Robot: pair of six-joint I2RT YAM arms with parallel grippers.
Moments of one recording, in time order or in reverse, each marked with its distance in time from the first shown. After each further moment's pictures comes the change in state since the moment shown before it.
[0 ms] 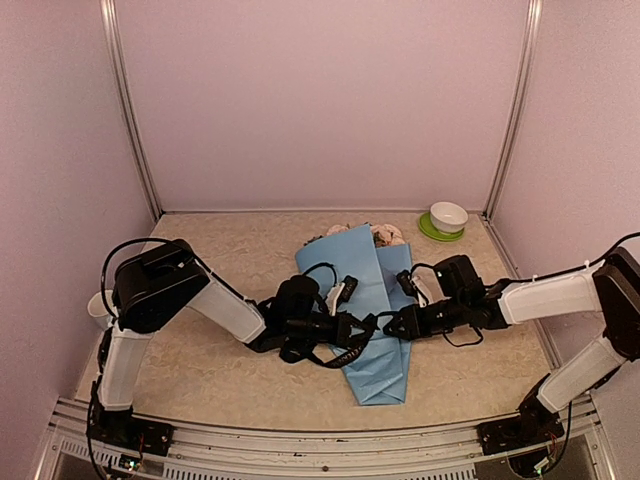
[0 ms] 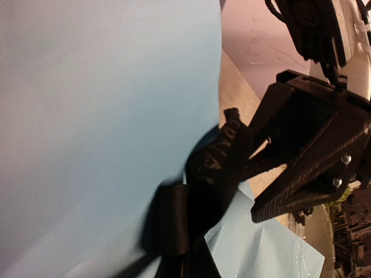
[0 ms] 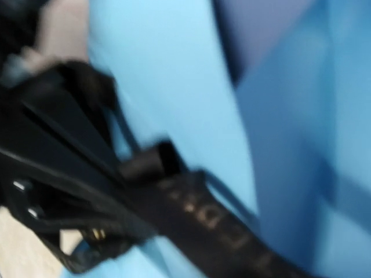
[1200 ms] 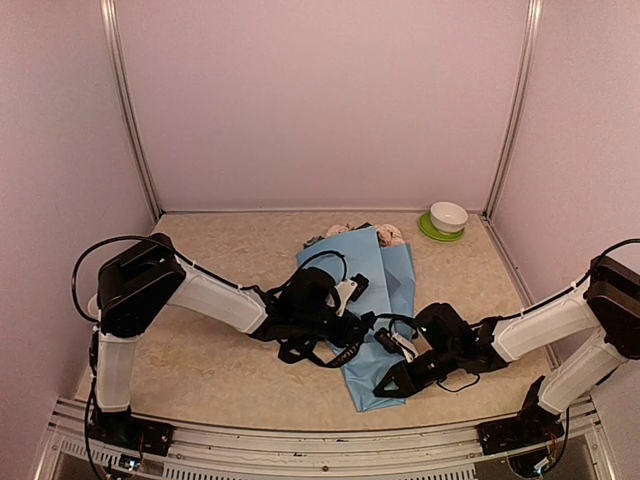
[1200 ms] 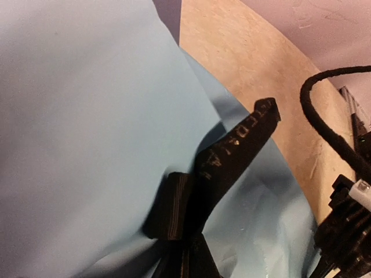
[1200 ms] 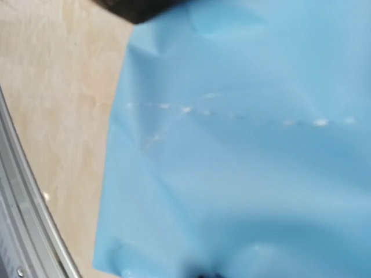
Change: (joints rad) left arm -0.054 -0.108 0.107 -0.450 -0.241 0.371; right arm 0.296 0.013 -0.191 0.098 -0.063 0.113
